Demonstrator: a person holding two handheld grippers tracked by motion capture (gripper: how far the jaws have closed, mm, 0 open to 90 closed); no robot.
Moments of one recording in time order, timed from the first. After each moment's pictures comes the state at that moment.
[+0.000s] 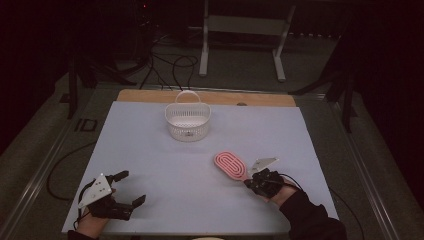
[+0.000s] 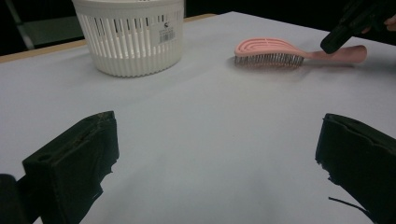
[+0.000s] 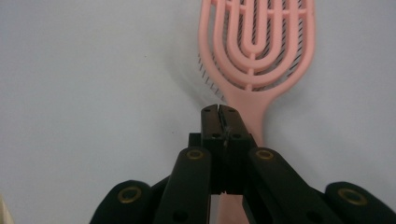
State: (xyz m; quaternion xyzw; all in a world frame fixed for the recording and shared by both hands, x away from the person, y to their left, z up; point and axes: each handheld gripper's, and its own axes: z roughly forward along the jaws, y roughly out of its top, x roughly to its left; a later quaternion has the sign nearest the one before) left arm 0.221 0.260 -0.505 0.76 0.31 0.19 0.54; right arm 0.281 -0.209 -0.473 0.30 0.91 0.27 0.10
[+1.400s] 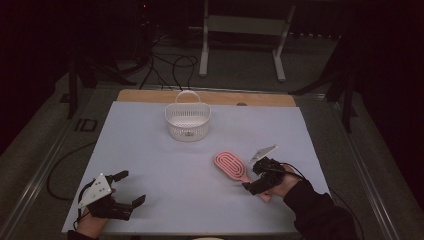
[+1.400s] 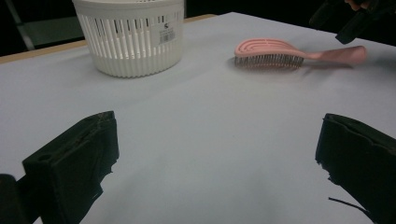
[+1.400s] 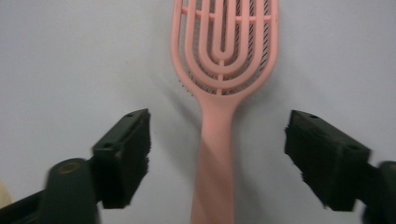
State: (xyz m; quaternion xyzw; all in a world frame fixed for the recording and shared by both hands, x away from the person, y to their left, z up) left arm 0.221 0.260 -0.504 0.76 0.30 0.19 0.54; right arm 0.300 -0.207 -0.452 0.32 0.91 0.22 0.08
